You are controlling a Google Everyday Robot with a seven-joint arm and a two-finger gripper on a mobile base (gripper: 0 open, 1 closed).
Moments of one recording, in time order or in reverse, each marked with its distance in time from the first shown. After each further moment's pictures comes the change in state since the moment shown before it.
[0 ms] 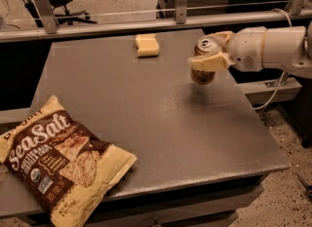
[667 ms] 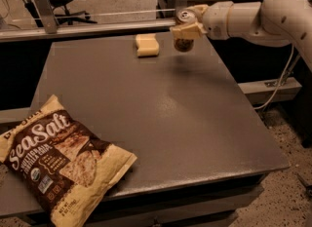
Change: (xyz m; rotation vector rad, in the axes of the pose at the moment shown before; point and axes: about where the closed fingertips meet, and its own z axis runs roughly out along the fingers) arm -0.027 -0.104 0.094 0.039 -0.090 -0.074
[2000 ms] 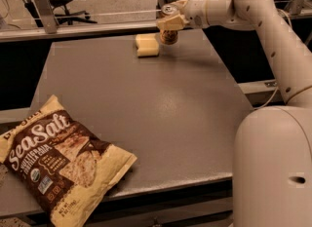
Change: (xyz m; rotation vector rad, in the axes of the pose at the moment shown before) arm 0.003 -0.037 0.075 -0.090 -0.004 0.033
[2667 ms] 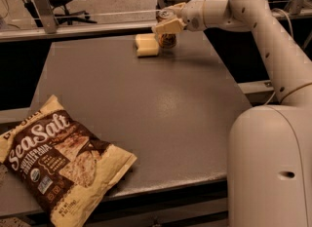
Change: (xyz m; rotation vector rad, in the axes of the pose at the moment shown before) arm 0.010 0.006 0.012 -0.041 0.013 0.027
